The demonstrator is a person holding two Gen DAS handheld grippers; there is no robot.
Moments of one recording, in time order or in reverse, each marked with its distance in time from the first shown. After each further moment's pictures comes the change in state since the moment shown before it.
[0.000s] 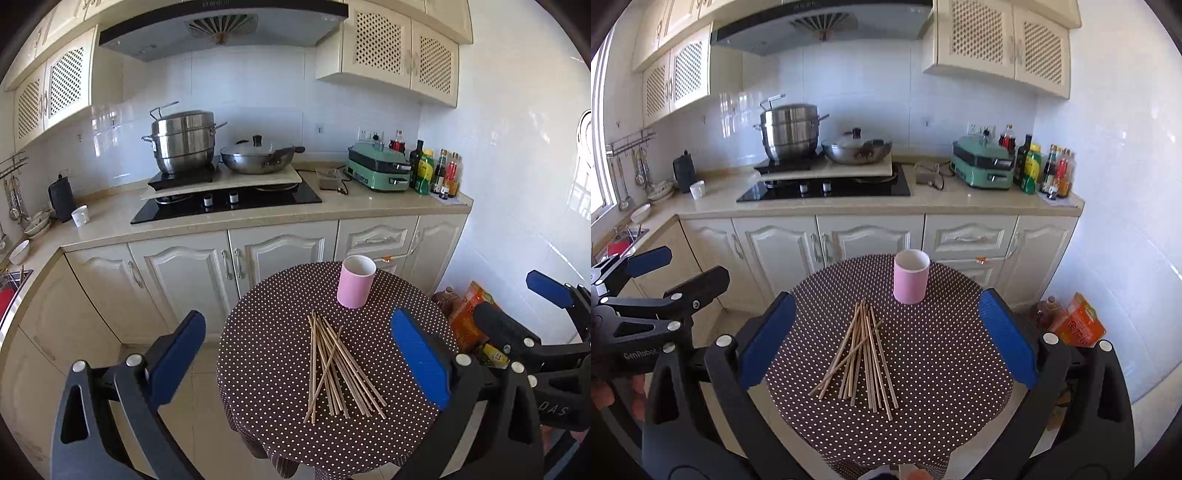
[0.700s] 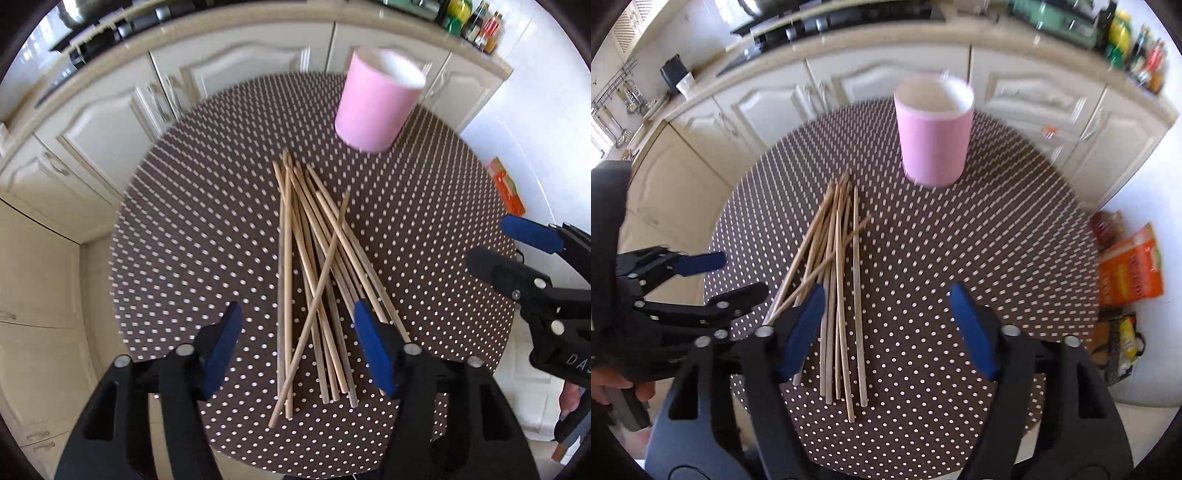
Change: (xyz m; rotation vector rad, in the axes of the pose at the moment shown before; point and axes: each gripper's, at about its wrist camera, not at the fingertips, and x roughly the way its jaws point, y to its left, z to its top) left arm 0.295 -0.033 -0.085 0.017 0.704 -0.086; right arm 0.269 -0.067 -0.066 -0.012 0.613 0.223
